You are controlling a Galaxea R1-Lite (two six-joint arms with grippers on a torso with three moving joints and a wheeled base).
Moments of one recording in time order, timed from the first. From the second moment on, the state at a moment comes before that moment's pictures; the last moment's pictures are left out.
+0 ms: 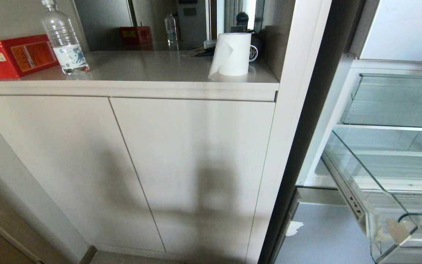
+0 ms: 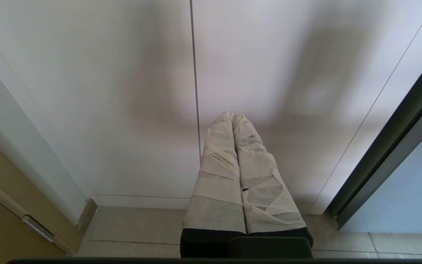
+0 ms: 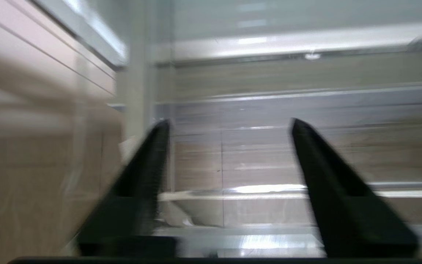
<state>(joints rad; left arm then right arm) 0.00 0.00 -0.01 0.03 0.00 0.00 -0.41 1.22 -1.10 0.50 0.27 -0.07</state>
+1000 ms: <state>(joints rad) 0.00 0.00 -0.01 0.03 0.00 0.00 -0.07 0.33 -0.21 -0.03 -0.04 -0.16</state>
